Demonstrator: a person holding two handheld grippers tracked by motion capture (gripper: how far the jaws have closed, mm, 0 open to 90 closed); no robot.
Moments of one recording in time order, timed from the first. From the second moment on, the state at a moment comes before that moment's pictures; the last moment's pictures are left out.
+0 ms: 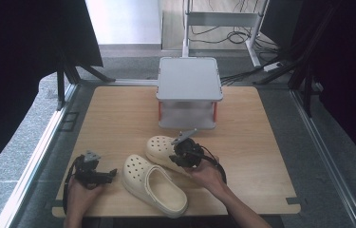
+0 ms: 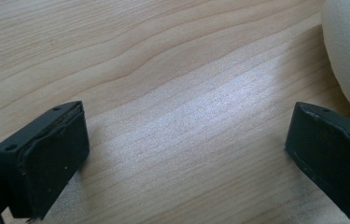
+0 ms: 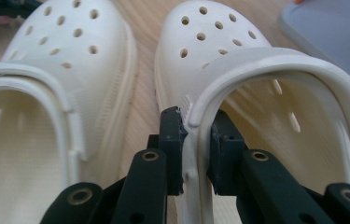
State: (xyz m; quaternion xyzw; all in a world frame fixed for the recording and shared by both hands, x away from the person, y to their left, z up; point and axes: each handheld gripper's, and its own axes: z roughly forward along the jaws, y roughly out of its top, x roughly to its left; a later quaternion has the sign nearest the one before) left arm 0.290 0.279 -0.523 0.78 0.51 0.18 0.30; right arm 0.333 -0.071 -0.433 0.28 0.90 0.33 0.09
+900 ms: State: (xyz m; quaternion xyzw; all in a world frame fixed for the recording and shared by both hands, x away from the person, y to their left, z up) left arm 0.290 0.279 -0.523 0.78 0.51 0.18 0.30; right arm 0.321 -0.089 -0.428 0.21 0.90 0.37 -0.01
